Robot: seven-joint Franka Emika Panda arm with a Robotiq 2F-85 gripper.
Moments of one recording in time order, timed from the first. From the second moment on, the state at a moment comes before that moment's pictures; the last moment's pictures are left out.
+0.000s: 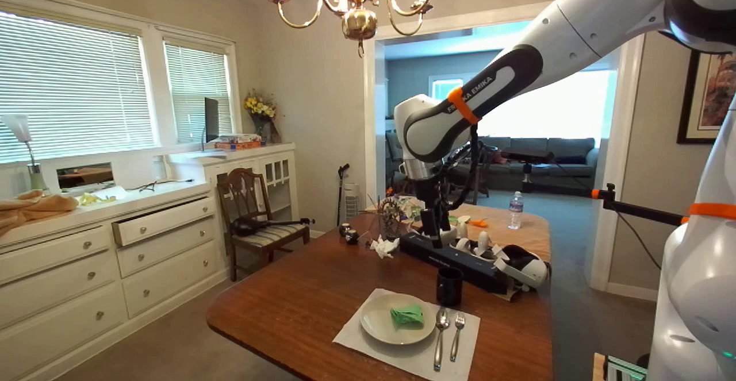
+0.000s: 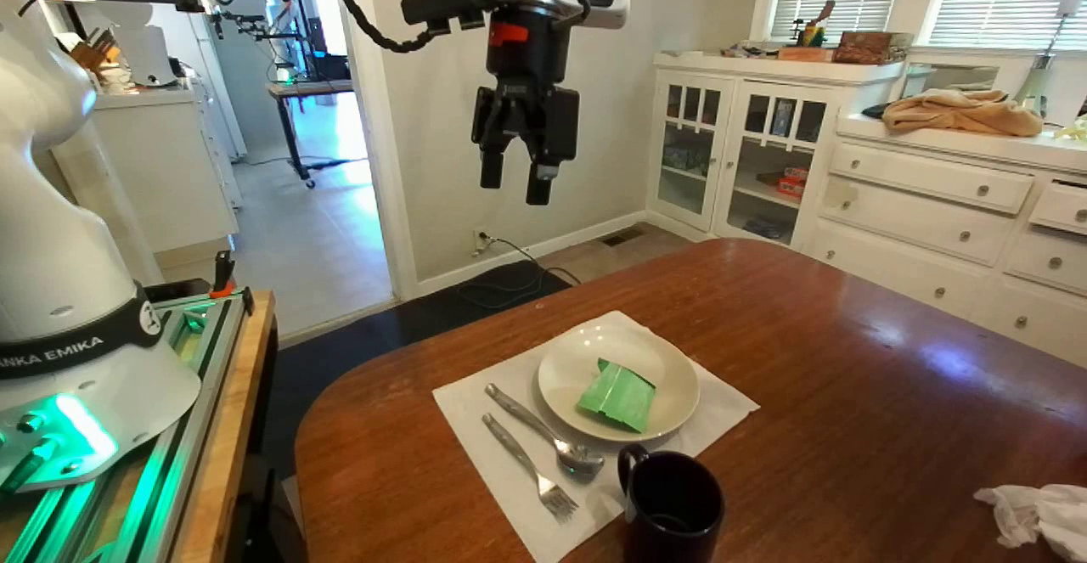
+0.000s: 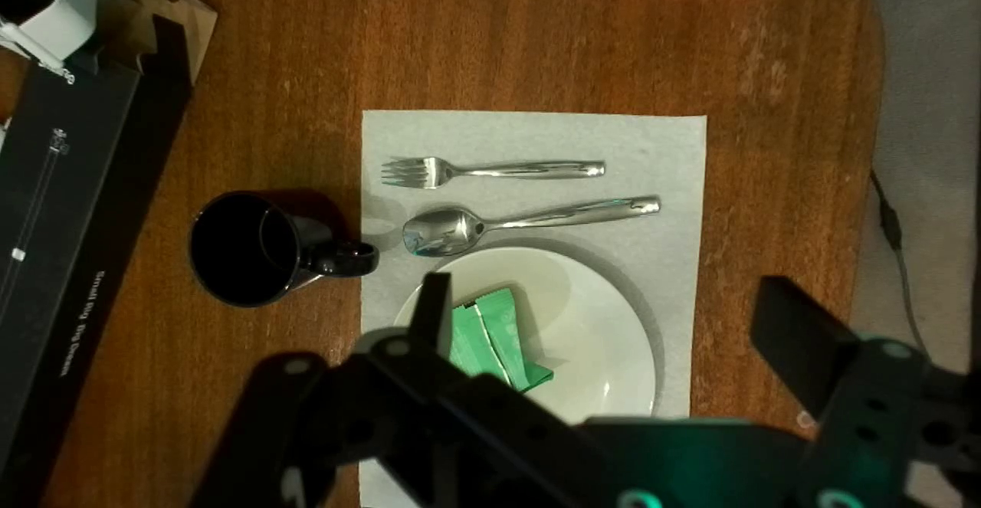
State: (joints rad) arm -0.07 -0.16 -0.10 -2.31 -0.23 1.98 -0.28
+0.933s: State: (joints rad) arm -0.19 -0.08 -0.26 -2.36 0.12 2.39 -0.25
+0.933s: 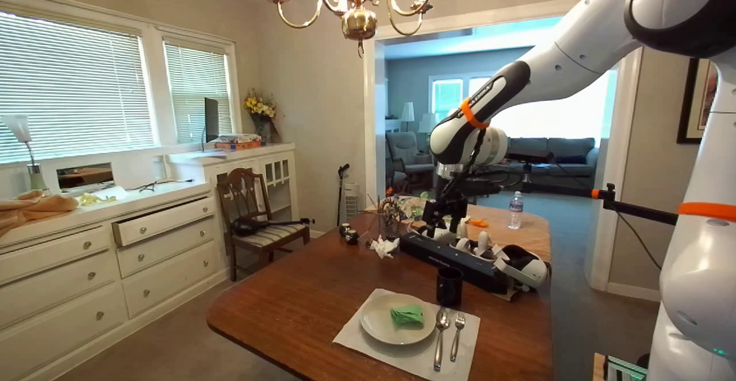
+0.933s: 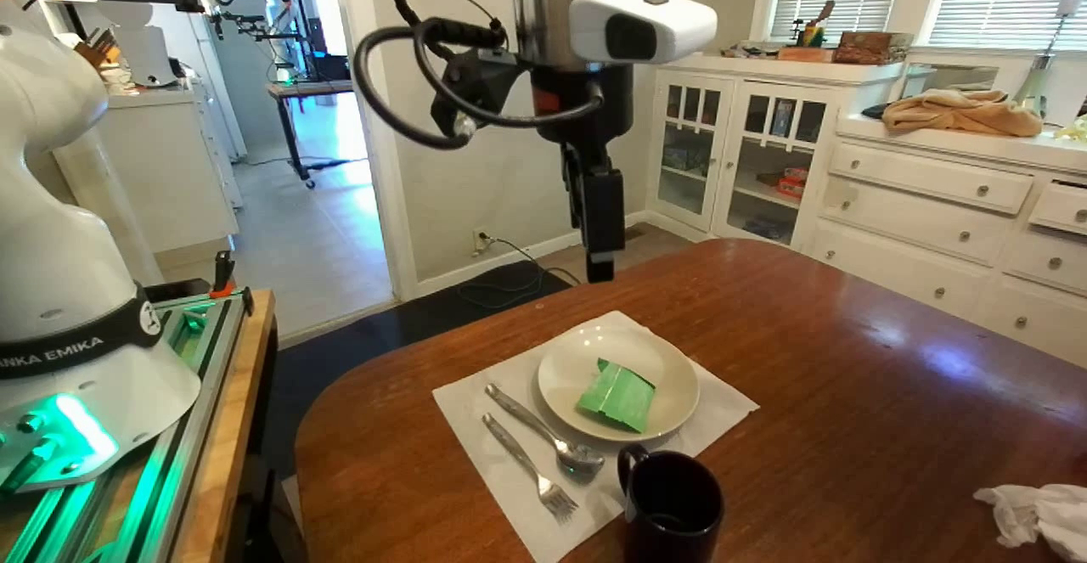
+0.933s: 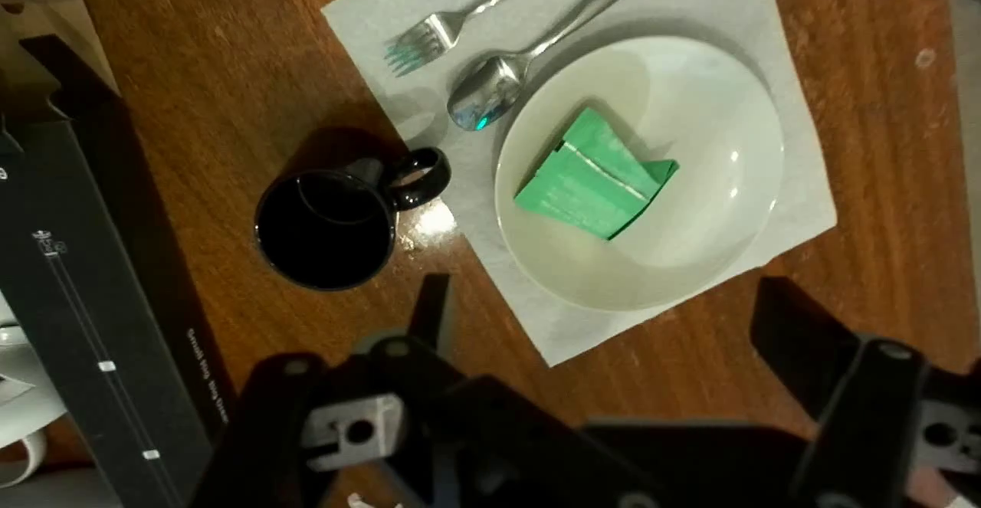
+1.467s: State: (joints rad) arm -0.20 -0.02 -0.24 -2.41 0.21 2.47 -0.05
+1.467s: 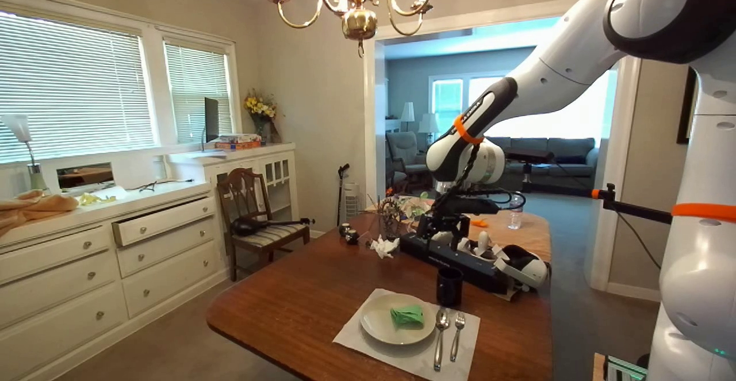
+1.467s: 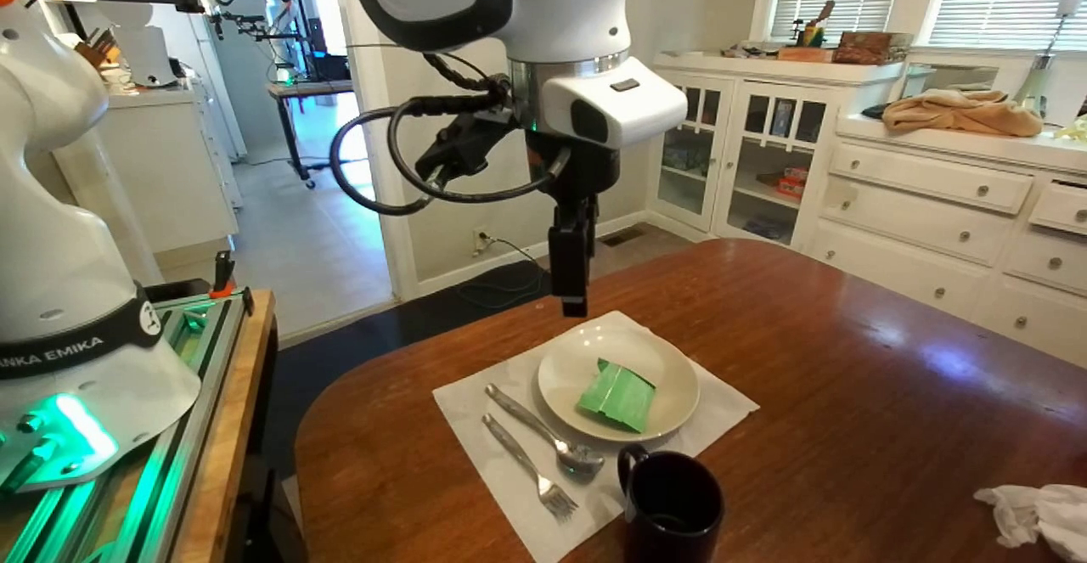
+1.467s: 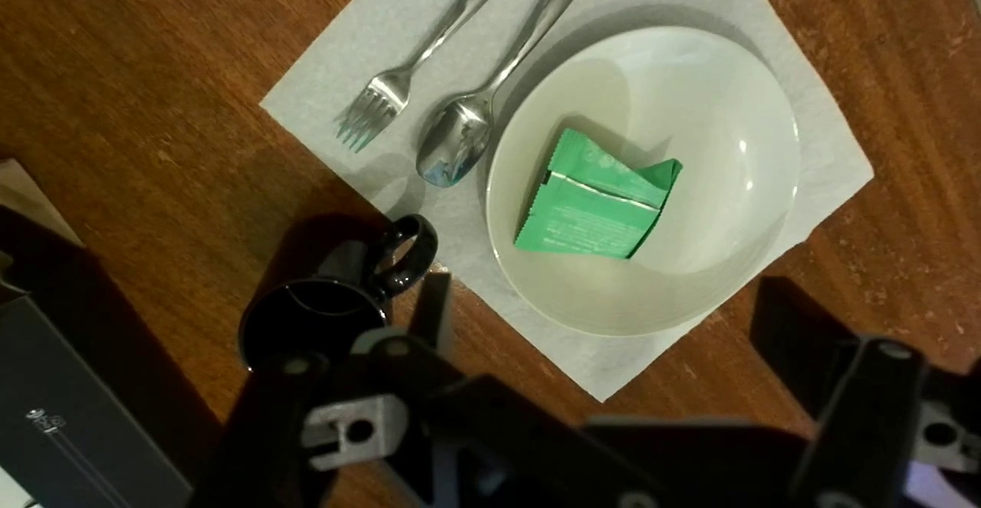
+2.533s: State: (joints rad) arm -0.24 0.09 -0.25 -2.41 0.33 2.56 0.23
